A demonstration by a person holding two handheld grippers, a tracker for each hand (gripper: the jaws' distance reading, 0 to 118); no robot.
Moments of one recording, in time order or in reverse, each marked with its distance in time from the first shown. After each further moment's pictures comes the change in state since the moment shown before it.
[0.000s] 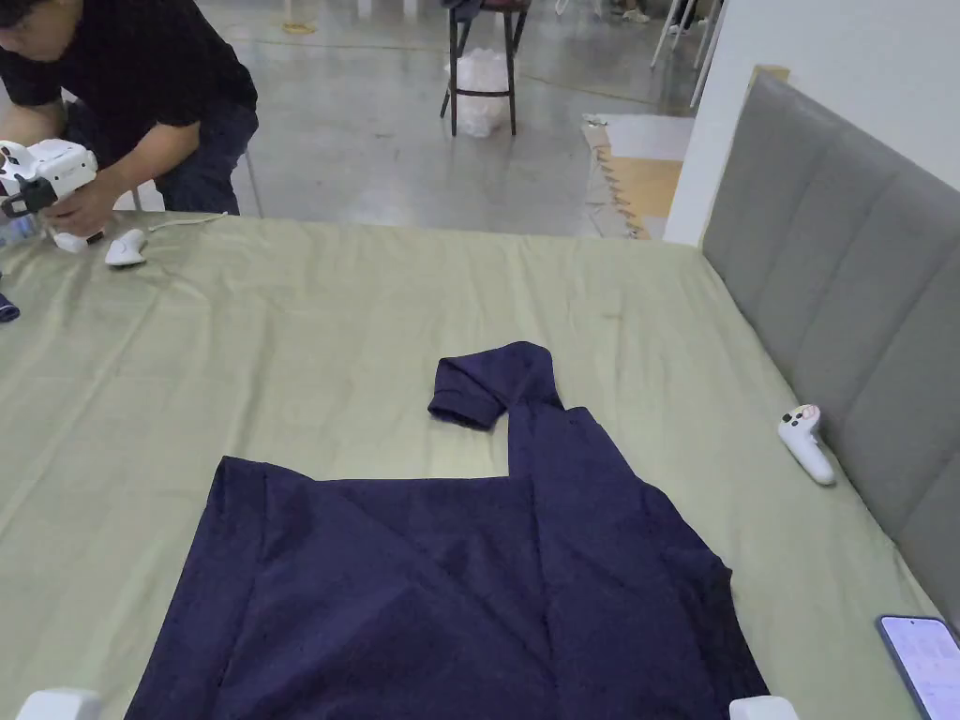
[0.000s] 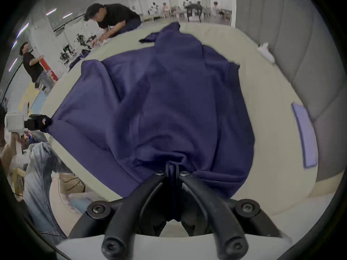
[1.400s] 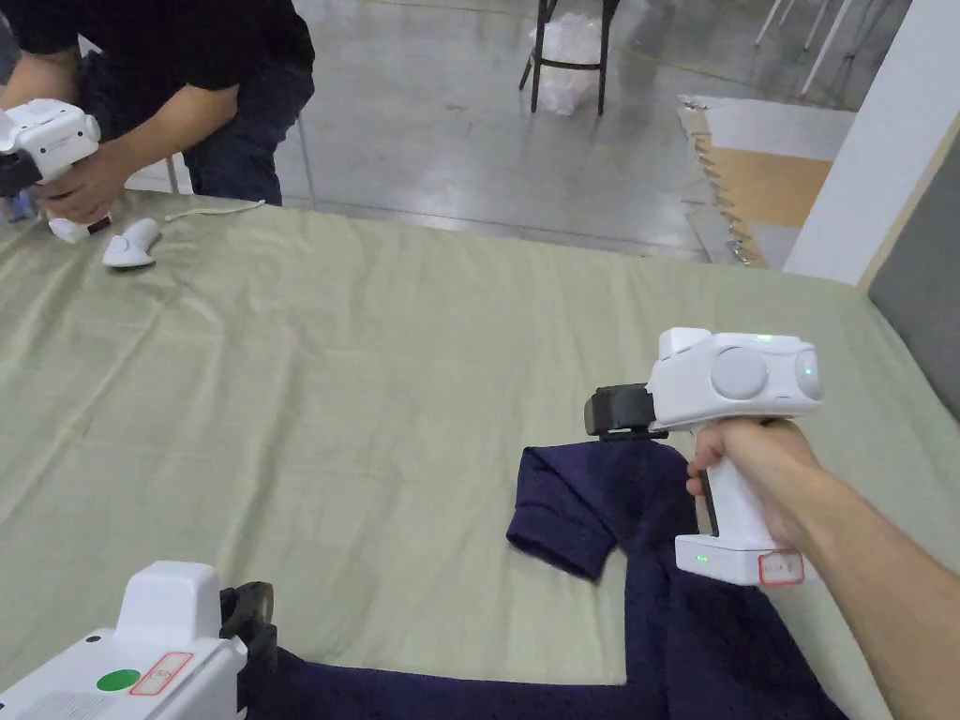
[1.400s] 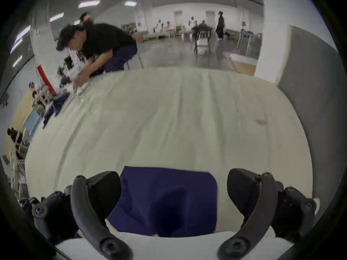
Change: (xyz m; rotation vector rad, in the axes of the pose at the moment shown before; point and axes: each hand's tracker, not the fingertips) left arm 0.006 0.262 -0.133 0.385 0.078 0.084; right arm -0.053 0.566 -0.223 0.113 -0.043 0.113
